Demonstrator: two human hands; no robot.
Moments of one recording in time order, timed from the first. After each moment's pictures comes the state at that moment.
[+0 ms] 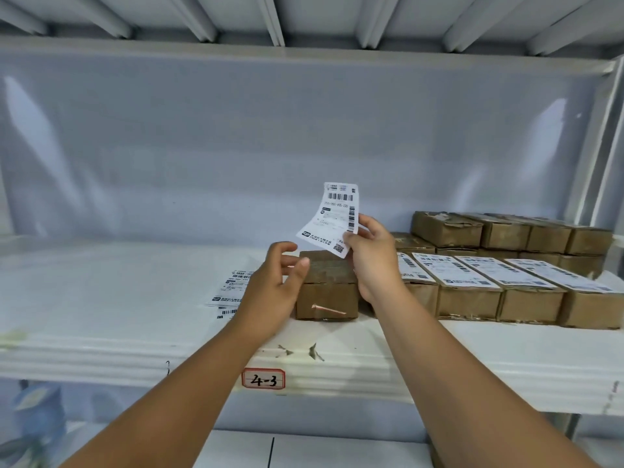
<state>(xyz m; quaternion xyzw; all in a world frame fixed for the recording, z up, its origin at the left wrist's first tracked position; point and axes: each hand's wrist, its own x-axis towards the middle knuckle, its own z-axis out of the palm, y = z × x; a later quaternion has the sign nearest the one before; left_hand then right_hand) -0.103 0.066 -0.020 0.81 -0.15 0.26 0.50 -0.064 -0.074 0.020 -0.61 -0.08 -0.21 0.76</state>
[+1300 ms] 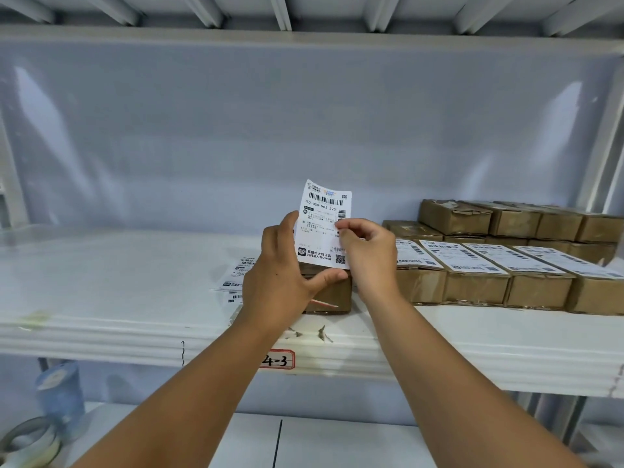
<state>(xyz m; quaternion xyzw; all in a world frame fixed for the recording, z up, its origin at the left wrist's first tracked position) -0.121 0.059 -0.018 0.87 -0.08 0.38 0.31 -0.085 -0.061 0.006 -0.67 -0.06 -0.28 0.68</state>
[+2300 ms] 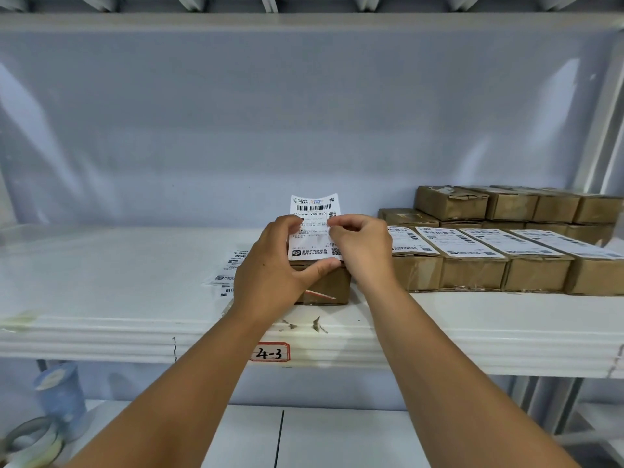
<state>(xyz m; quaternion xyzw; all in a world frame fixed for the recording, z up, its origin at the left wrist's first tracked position) -0.116 0.063 -0.023 0.85 -0.11 0.35 0.37 -0.086 -0.064 0.006 -0.74 -0.04 -0.26 0.61</state>
